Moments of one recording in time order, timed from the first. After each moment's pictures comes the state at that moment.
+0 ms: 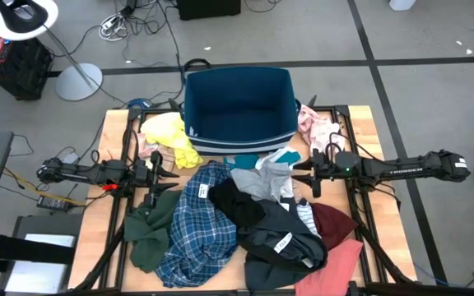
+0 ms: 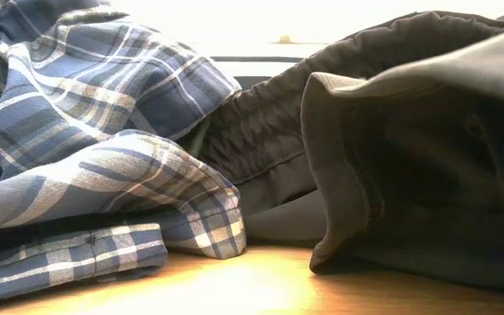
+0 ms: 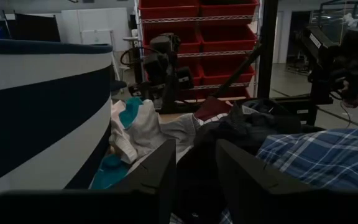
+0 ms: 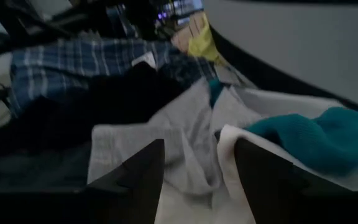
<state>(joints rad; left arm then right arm) -0.17 0.00 0.01 0.06 -0.12 0.04 -0.09 0.50 0.01 0.27 0.02 0.28</state>
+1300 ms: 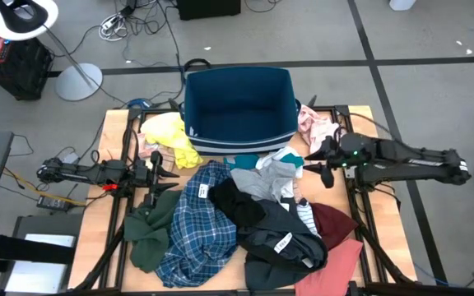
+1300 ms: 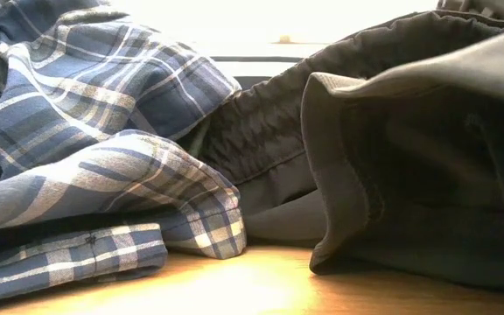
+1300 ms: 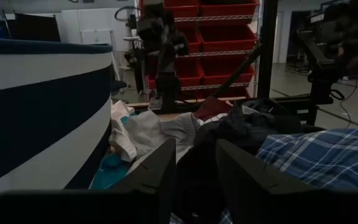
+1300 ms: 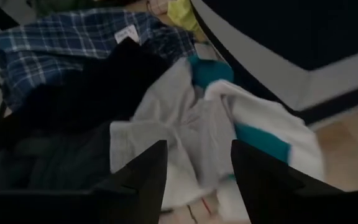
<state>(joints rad) -0.17 0.00 0.01 0.06 -0.12 0.04 -0.13 0.50 0.59 -0.66 0.02 0.26</state>
